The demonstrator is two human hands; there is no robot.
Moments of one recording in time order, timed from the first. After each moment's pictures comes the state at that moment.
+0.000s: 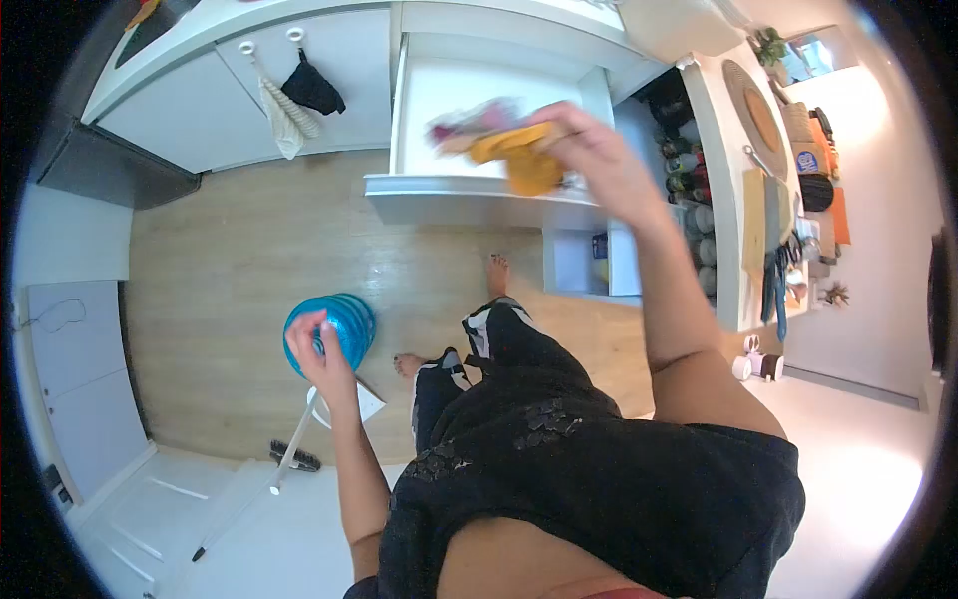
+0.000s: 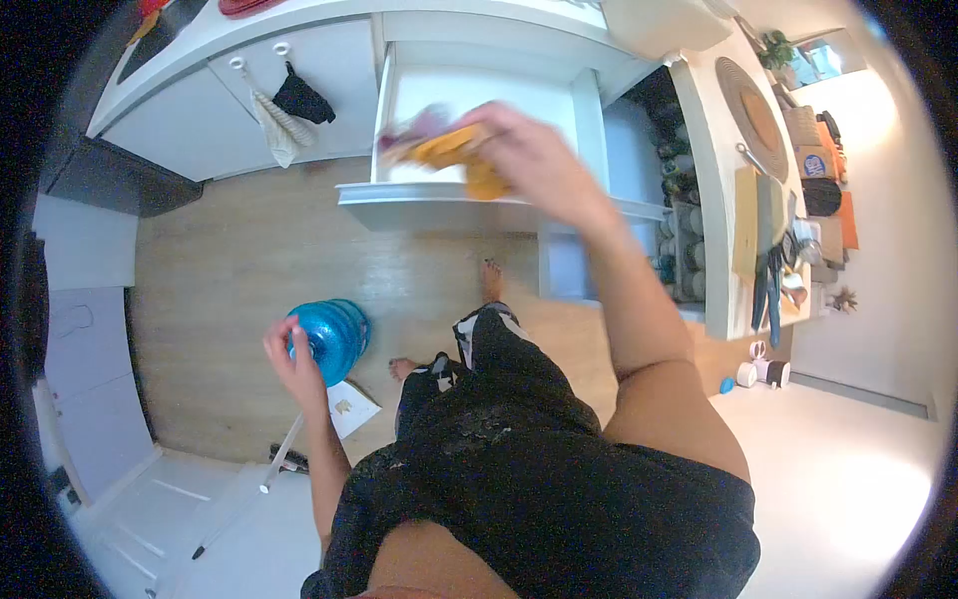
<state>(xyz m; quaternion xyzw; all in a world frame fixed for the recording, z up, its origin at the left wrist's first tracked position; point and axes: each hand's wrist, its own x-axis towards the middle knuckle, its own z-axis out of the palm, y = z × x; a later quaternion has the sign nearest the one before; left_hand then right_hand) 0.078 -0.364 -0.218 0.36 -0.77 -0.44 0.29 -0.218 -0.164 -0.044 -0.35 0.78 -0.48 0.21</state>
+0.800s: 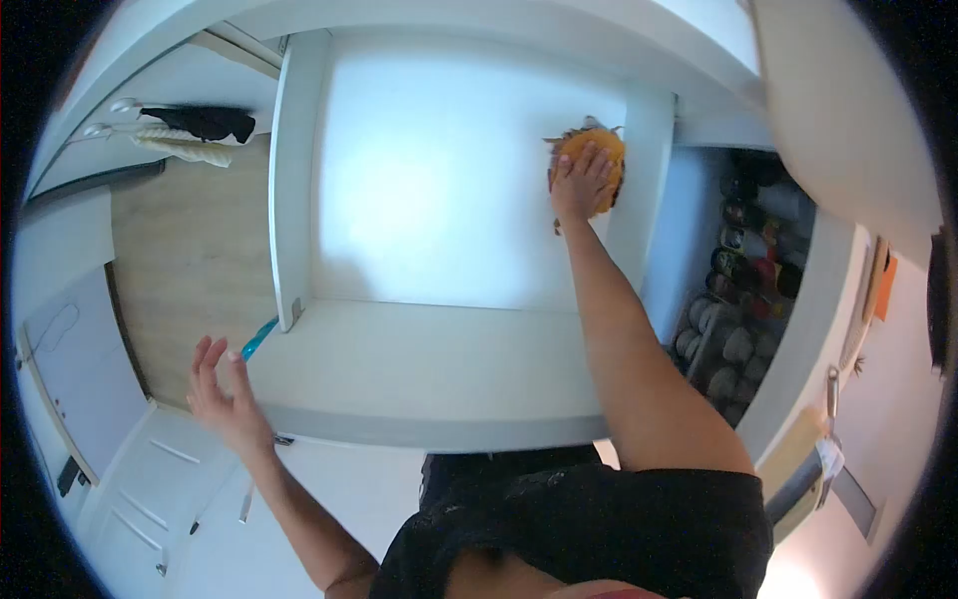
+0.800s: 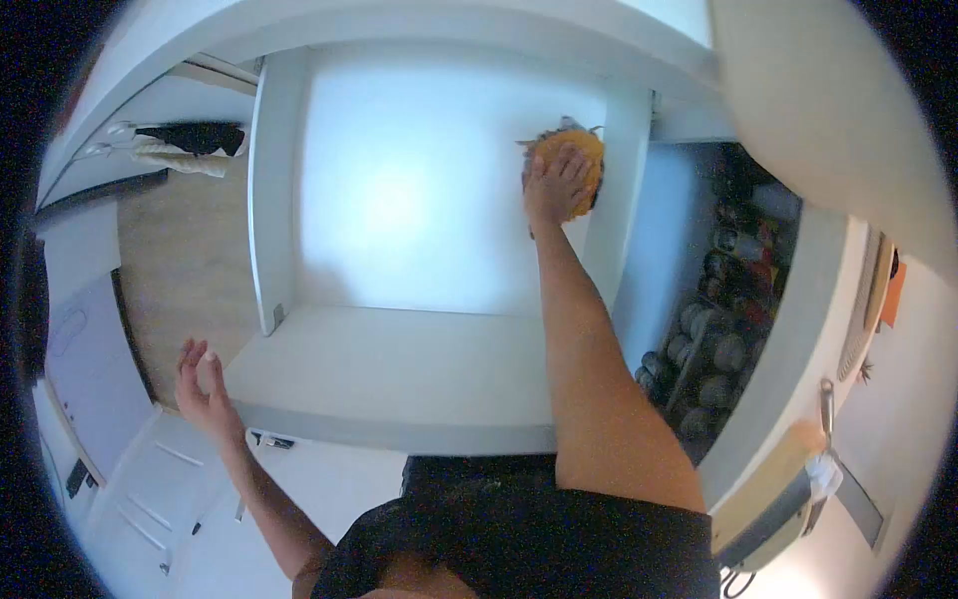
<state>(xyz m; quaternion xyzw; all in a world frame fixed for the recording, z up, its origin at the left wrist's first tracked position) -0.206 -0.359 -0.243 0.47 -0.86 -0.17 0.07 -0.551 -0.046 -0.516 0.01 1.00 -0.07 0.01</state>
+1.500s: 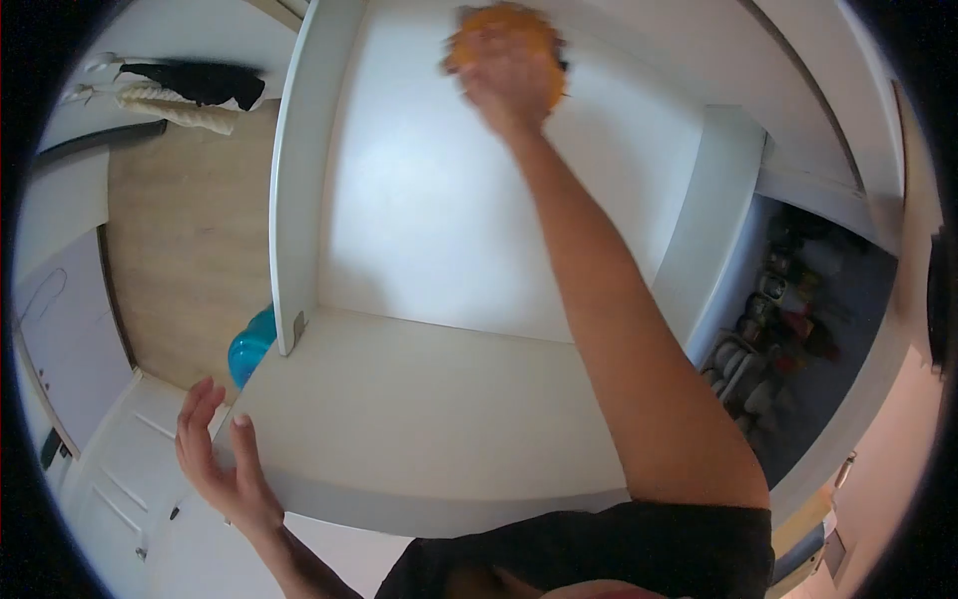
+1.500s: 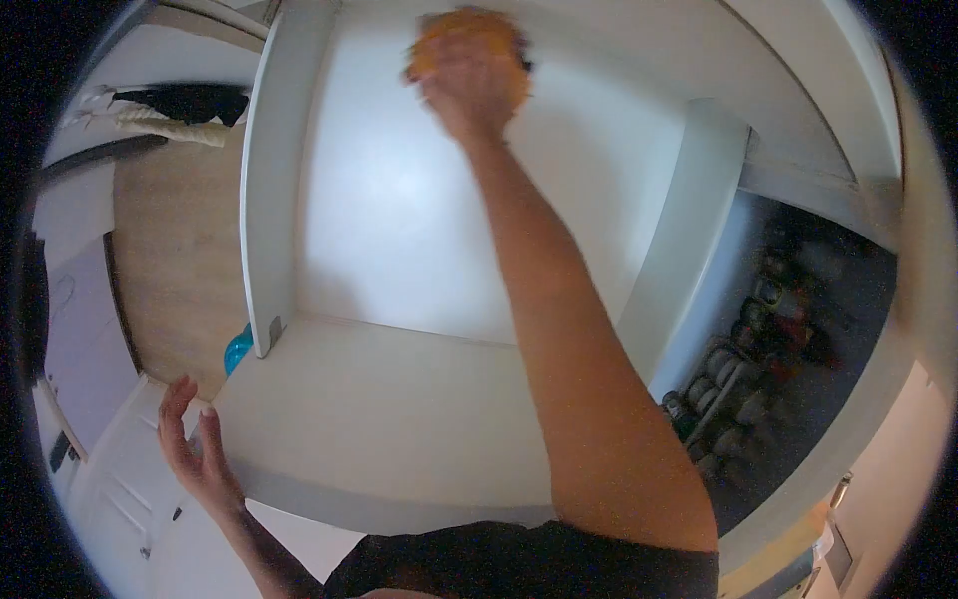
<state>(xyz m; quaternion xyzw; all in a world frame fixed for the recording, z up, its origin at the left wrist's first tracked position) -0.223 -0.351 -0.234 0.48 -0.86 -0.17 0.00 -0.589 -0.265 -0.532 -0.38 0.91 -0.15 -0.10</state>
